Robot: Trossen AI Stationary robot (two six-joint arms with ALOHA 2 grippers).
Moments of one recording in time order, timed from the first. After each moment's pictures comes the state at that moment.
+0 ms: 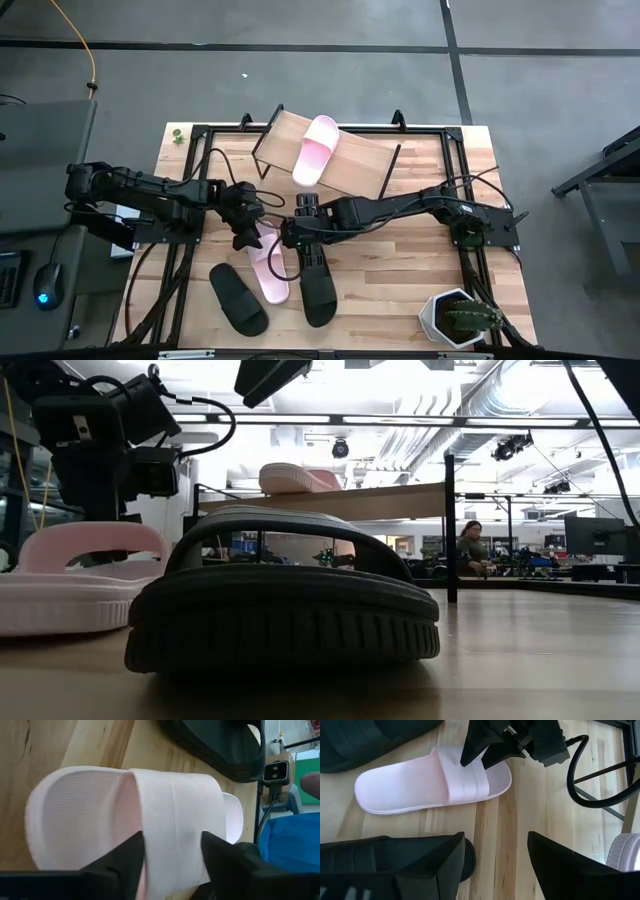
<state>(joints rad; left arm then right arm) 0.22 1.11 0.37 -0.21 0.56 -0.48 0.24 2.24 2.36 -1.15 0.29 0.00</state>
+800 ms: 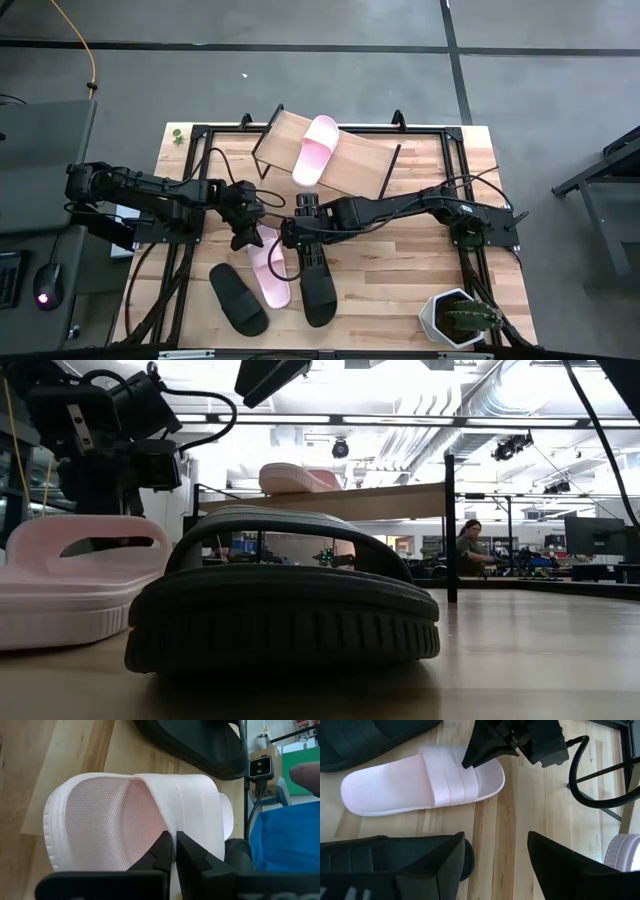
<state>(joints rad) 0.22 1.11 0.37 -0.17 0.61 -0.44 0.24 2.24 2.36 -1.15 0.29 -0.01</state>
